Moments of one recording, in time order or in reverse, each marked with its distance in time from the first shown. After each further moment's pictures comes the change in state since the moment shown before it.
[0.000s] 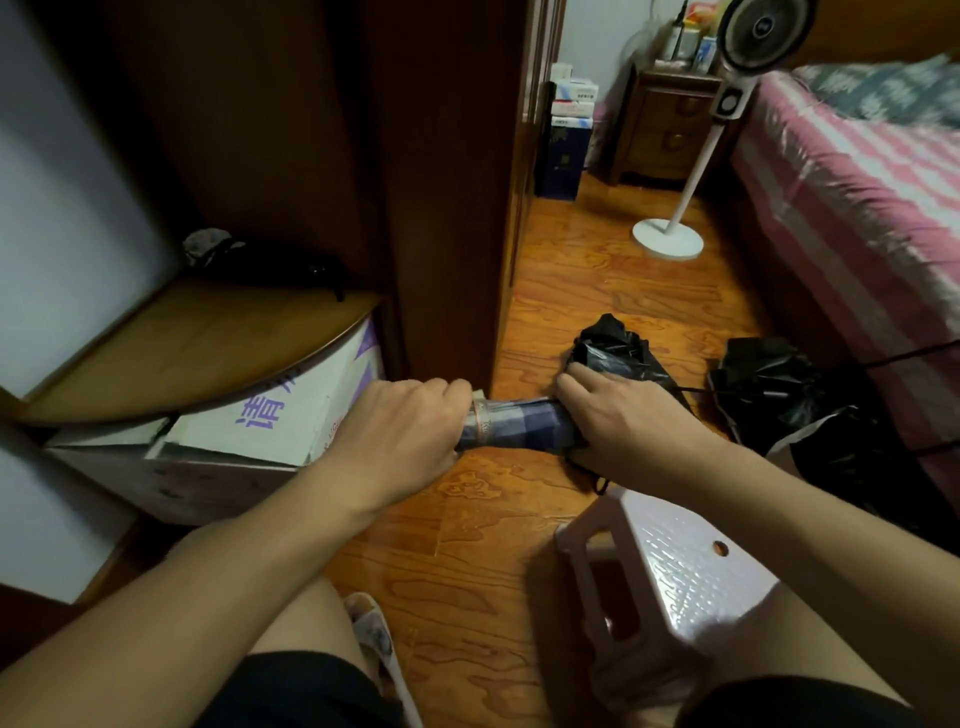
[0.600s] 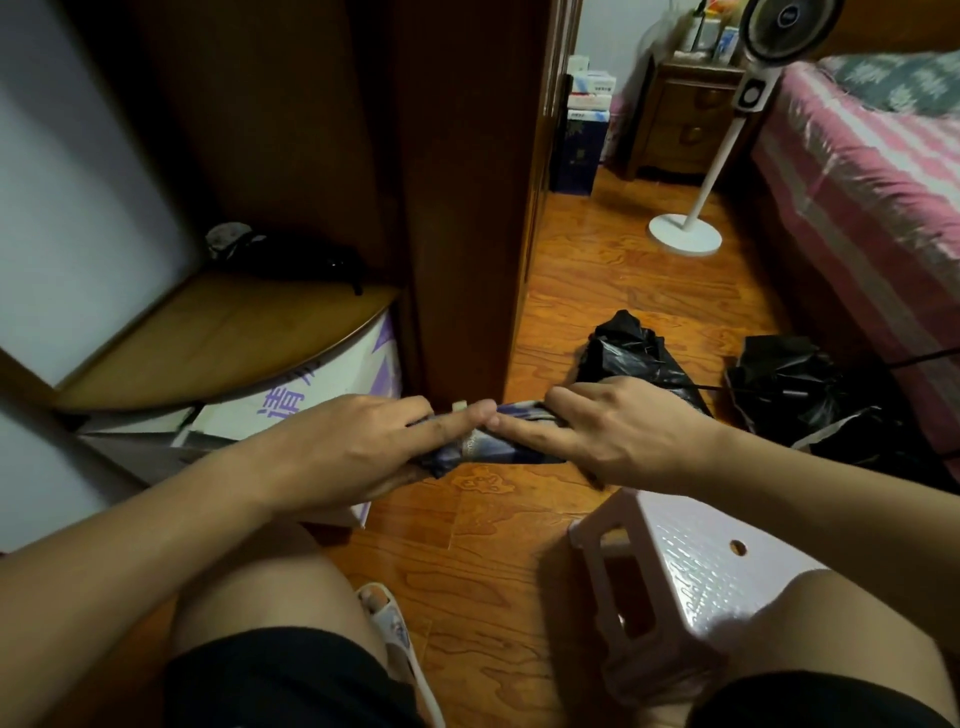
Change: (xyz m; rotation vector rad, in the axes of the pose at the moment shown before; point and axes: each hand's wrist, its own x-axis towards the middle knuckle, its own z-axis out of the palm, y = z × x) left_hand -0.045 -0.061 -0.013 -0.194 -0.121 0.395; right_hand 0.011 -0.006 0.002 -0.161 0.137 -0.528
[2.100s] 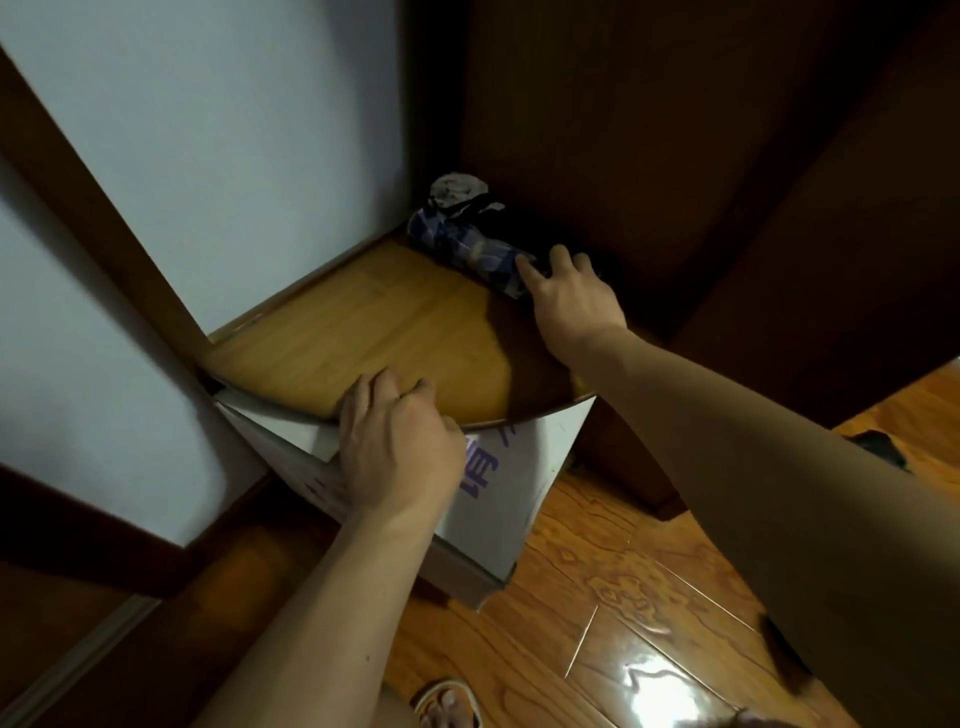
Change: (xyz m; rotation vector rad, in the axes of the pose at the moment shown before) left_hand -0.096 -0.192 0.127 -0.195 0.204 -1.643; right_hand 0.453 0.084 0.241 0.101 -0.189 0.540
